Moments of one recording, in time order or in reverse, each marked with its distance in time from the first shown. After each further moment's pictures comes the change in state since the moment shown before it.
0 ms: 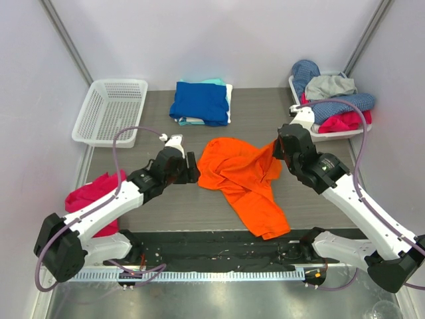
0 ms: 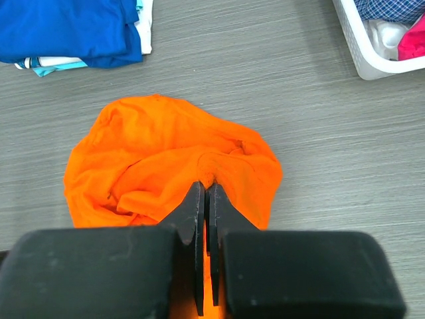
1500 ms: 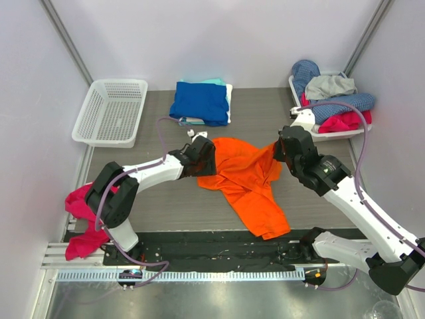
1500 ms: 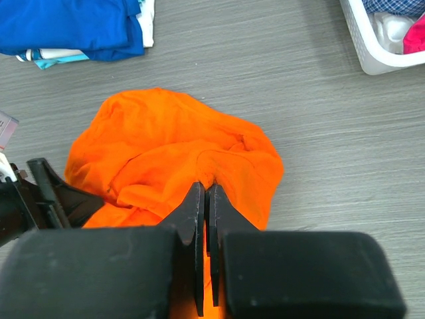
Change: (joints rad) left arm -0.037 0.576 0.273 0.064 0.026 -0.099; right arm 0.000 -0.022 -0.017 -0.008 -0.019 0.001
